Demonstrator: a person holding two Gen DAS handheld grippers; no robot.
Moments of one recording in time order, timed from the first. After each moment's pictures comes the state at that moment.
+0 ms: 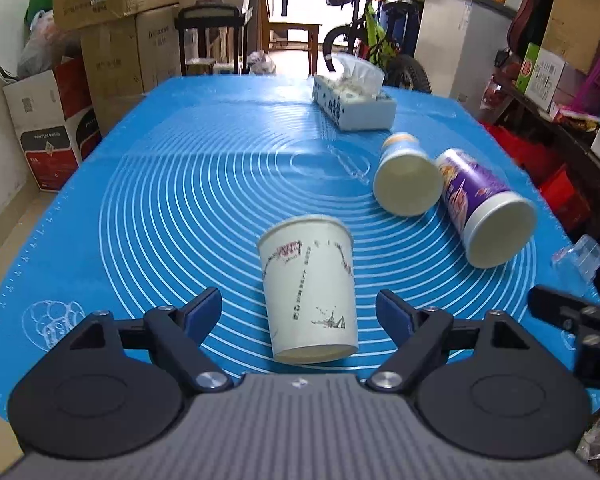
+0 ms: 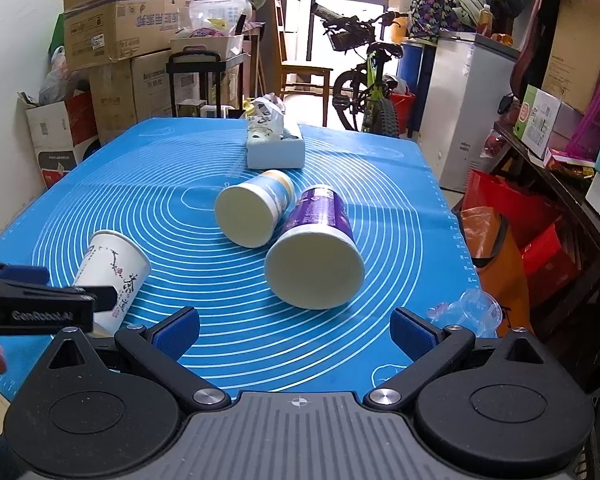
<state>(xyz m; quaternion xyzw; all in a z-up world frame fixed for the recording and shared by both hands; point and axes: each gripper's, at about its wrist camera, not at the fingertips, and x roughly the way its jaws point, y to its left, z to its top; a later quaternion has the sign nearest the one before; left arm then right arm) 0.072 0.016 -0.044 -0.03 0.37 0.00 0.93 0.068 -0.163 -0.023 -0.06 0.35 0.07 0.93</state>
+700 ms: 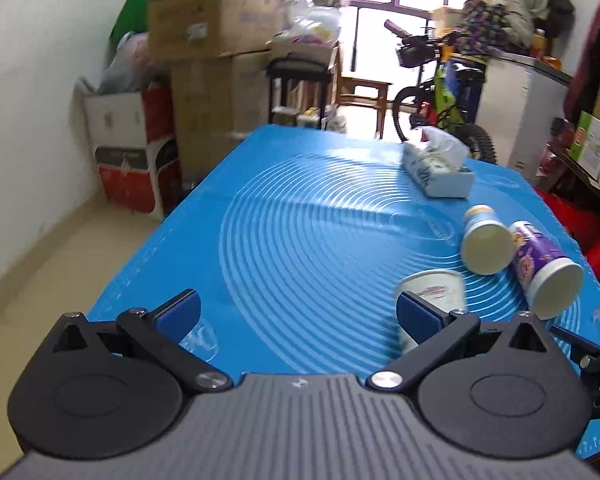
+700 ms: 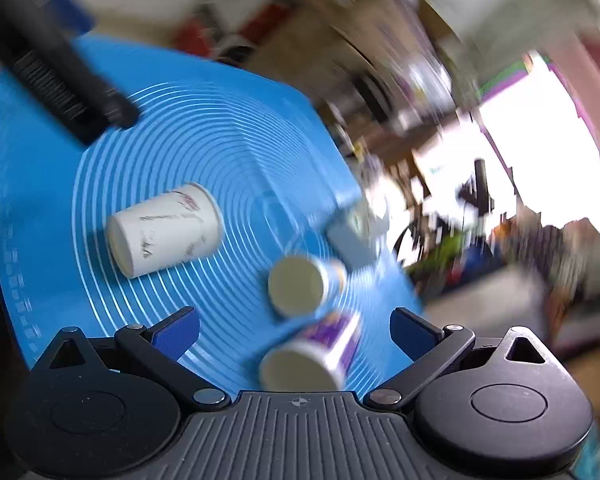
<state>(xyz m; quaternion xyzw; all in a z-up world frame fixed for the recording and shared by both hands) 0.032 0.081 -0.024 -0.06 0.30 0.10 0.95 0.051 -0.047 -0.003 -0.52 0.22 0.20 0.80</state>
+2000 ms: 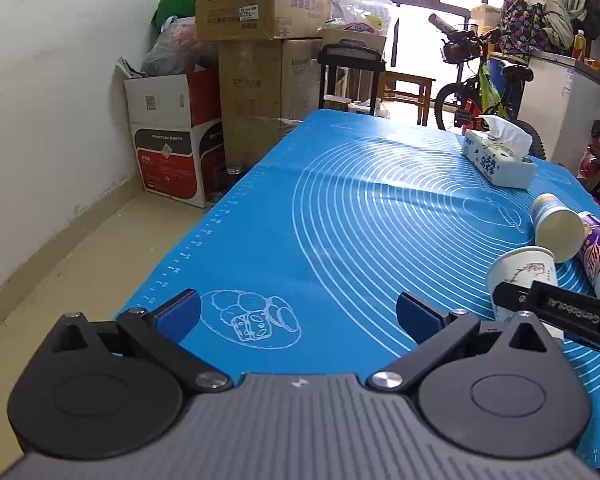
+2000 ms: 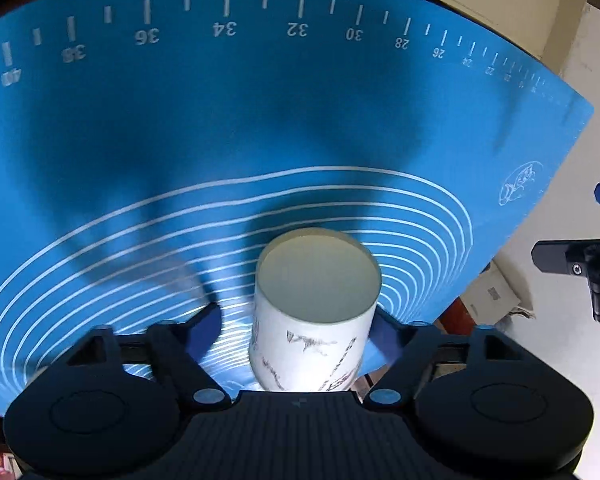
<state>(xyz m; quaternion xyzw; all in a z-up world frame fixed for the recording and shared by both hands) 0.019 0.125 -0.052 -0.06 0.30 0.15 0.94 0.054 -0.006 -0.175 -0.92 -0.13 0.32 0.16</state>
